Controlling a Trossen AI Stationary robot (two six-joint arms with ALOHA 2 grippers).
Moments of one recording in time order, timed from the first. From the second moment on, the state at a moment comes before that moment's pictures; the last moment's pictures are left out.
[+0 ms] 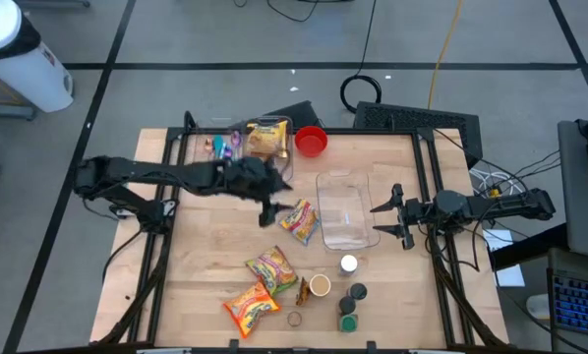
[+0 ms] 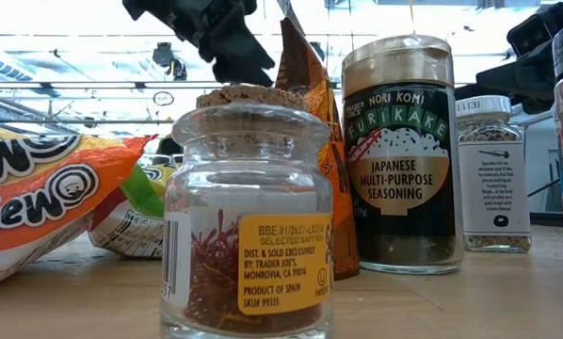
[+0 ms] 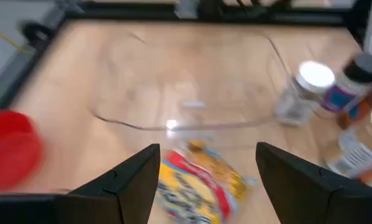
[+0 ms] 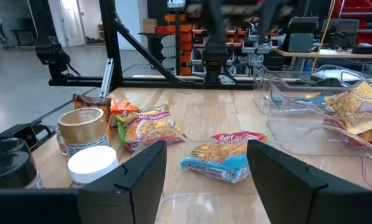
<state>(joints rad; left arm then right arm) 0.08 1.44 1.05 -0.19 0.07 0.02 0.11 0.13 0.02 0.07 0.00 0.01</state>
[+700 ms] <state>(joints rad) -0.05 1.77 1.05 -0.07 -0.30 -0.35 0.11 0.13 0.02 0.07 0.00 0.01</state>
